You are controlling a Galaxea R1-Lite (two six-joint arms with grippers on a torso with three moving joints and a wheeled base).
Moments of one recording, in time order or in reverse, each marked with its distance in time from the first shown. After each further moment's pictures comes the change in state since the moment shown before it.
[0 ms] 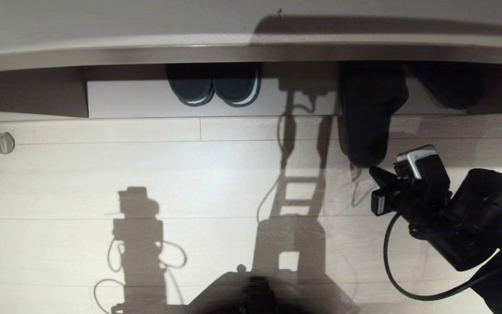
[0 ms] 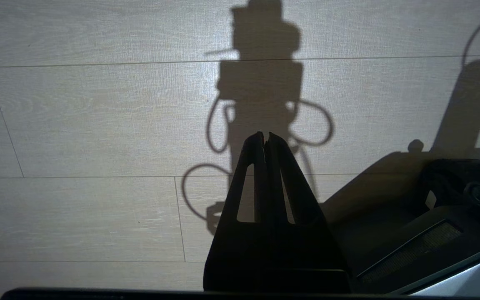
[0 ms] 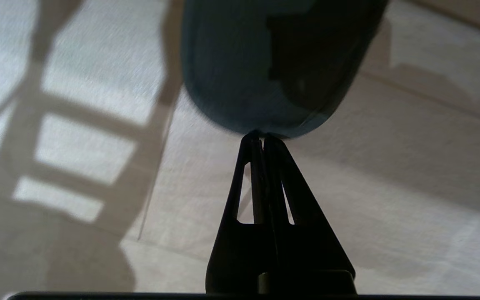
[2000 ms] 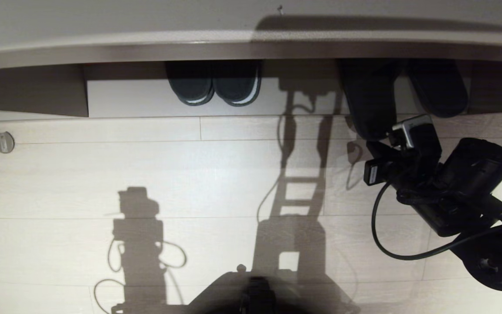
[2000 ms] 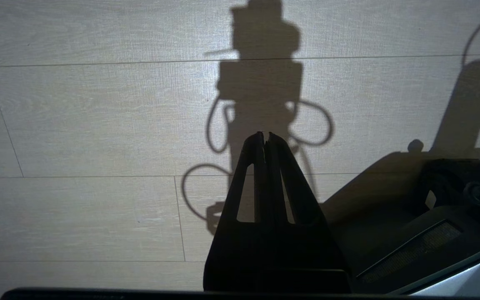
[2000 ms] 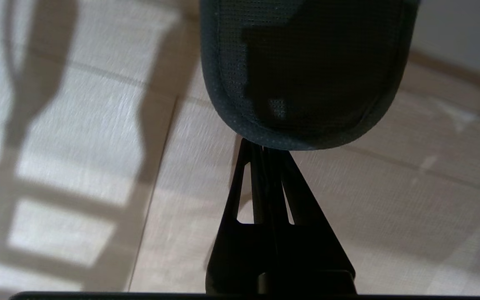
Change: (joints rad) left arm 0.000 0.000 0.000 0.000 0.000 0.000; right arm -0.008 0.027 -0.215 0.075 -0.029 -0.006
